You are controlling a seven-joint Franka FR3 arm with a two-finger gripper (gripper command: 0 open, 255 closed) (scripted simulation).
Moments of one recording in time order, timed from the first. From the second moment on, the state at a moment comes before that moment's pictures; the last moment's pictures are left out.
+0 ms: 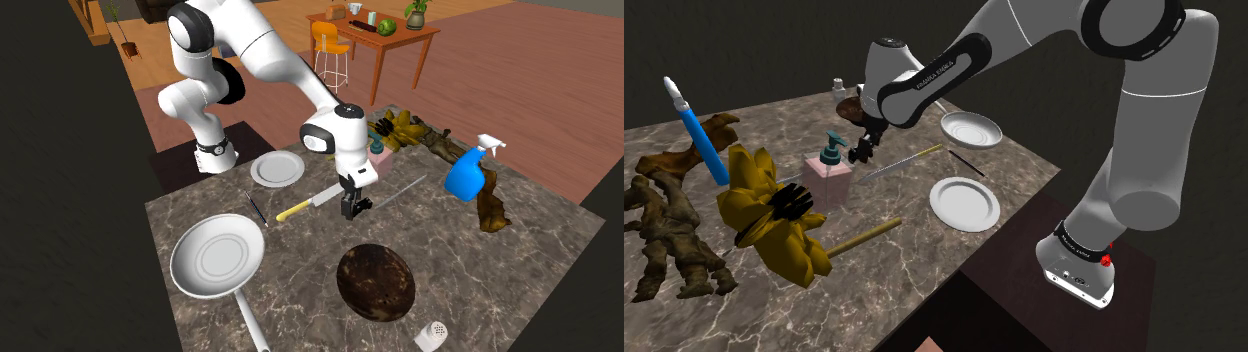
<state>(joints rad) 0.23 0.42 0.10 -1.98 -0.08 2.56 -0.11</state>
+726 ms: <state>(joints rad) 0.23 0.42 0.10 -1.98 -0.08 2.56 -0.11</state>
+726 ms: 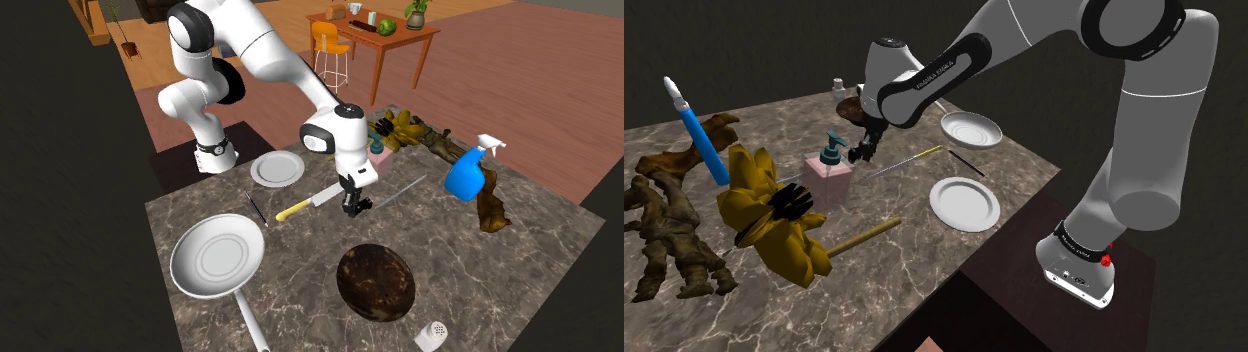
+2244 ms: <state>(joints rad) 0.22 0.25 0.12 -1.90 -0.05 2.31 -0.13</state>
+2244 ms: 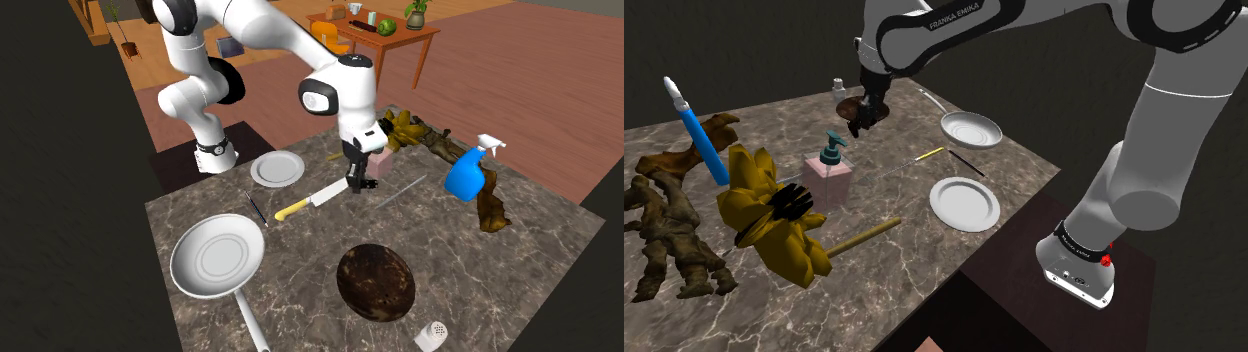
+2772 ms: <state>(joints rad) 0.14 0.40 0.09 -1.66 -0.03 2.23 -0.26</state>
